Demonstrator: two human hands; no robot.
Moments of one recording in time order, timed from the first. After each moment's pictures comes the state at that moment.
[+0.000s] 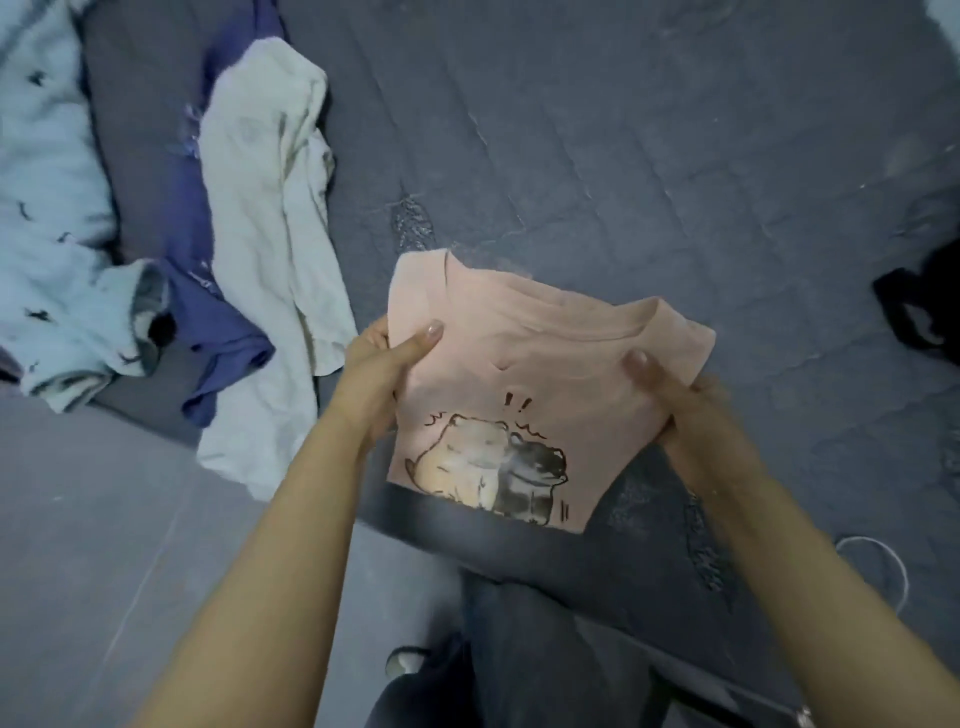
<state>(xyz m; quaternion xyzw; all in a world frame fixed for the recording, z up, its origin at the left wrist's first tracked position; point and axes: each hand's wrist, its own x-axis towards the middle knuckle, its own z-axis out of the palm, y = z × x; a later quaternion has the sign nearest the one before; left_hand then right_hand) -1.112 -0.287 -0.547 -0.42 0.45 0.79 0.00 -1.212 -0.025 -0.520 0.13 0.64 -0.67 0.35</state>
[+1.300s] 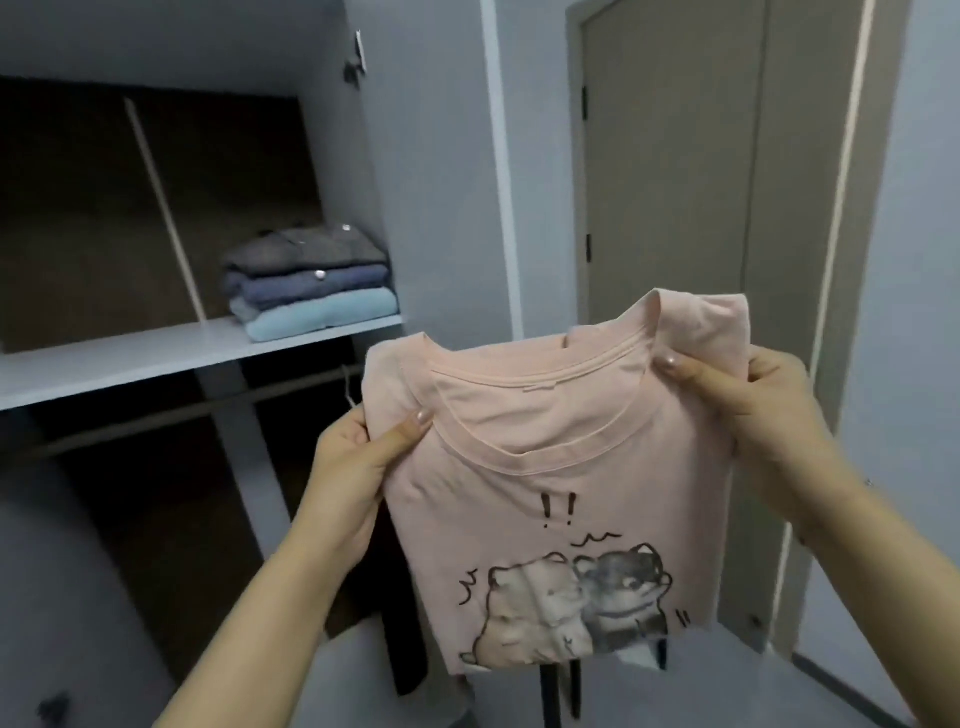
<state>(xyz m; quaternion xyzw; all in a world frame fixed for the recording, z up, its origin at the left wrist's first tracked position) -0.304 -0.239 0.074 -0.52 0.27 0.05 -0.81 -0.455 -0.494 0.095 -0.64 0.04 -0.42 0.64</state>
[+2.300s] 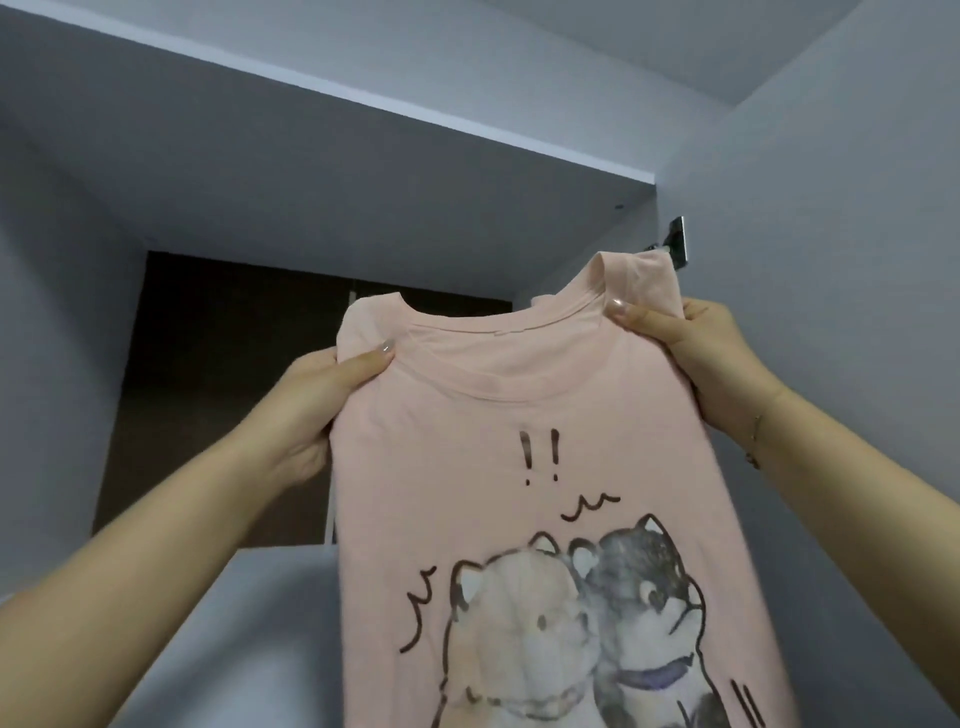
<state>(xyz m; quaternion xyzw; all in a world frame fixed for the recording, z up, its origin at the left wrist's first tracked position) 0.143 -0.077 0.322 -0.58 0.26 -0.16 -0.76 0.089 -0.377 0.367 -0.67 -0.20 -0.38 0.60</state>
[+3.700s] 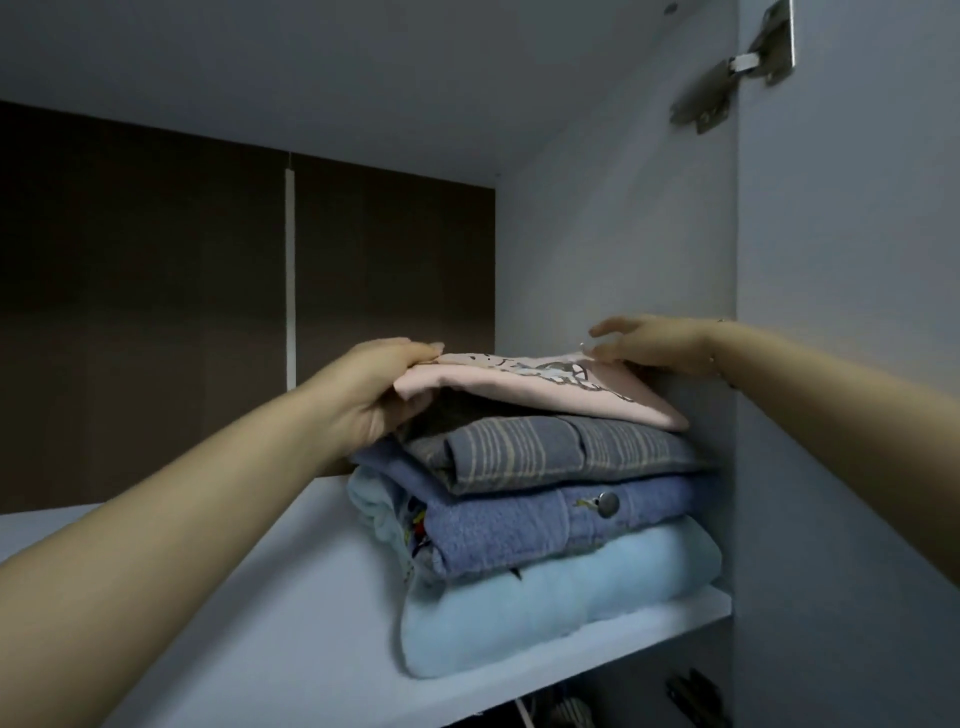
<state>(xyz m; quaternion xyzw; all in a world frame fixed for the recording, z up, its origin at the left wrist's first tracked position) 0.285 -0.142 0.298 -0.56 0.19 0.07 -0.80 0.280 -0.422 0.331 -0.92 0.03 -0.16 0.35</state>
